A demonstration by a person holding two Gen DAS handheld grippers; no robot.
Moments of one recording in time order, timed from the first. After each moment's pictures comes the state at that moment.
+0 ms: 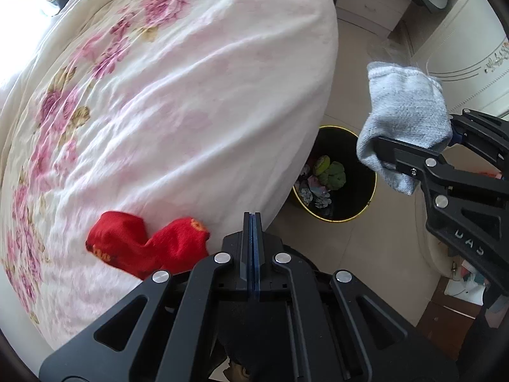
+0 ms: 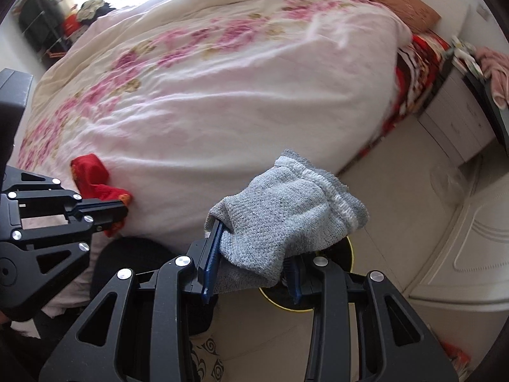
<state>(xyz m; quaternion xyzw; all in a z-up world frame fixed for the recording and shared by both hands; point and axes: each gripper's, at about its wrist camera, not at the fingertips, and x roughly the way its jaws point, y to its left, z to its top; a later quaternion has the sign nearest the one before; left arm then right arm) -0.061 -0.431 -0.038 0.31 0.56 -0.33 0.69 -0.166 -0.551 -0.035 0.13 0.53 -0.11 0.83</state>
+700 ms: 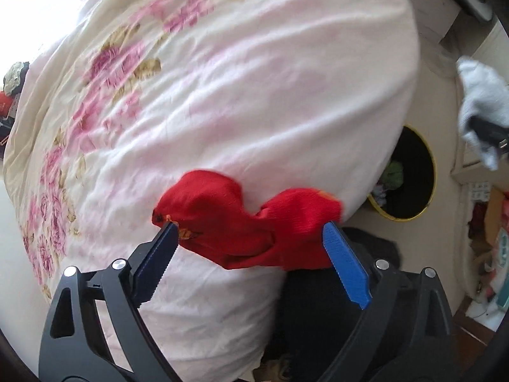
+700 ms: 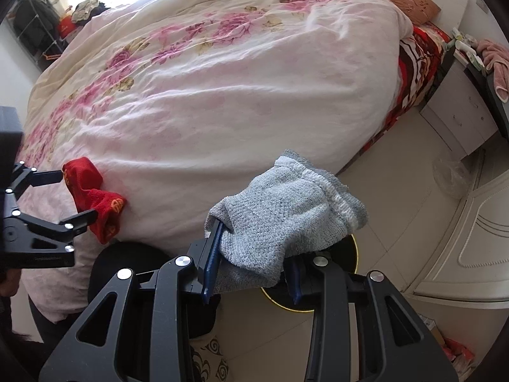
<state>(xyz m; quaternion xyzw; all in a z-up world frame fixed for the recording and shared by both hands) -0.013 -0.364 -0.070 0.33 0.57 -0.22 0.72 -0.147 -0.548 -0.044 0.13 0.53 -0.10 0.83</state>
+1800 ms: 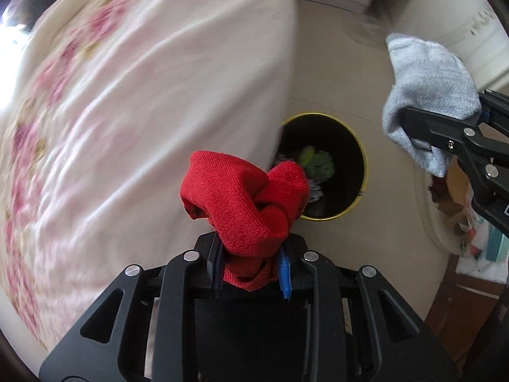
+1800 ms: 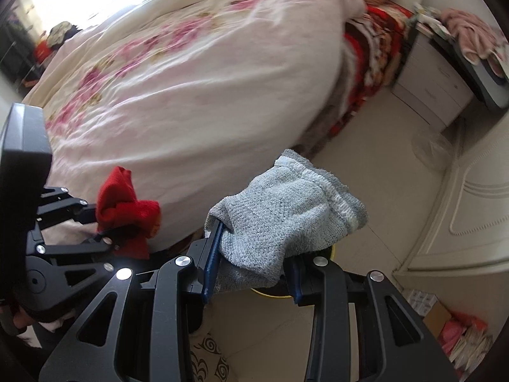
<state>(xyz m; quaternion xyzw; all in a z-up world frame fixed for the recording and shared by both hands) -0.091 -0.483 -0.073 0.36 0.55 -0.37 0.66 -0.220 -0.598 -0.047 0.18 0.52 -0.17 0.82</state>
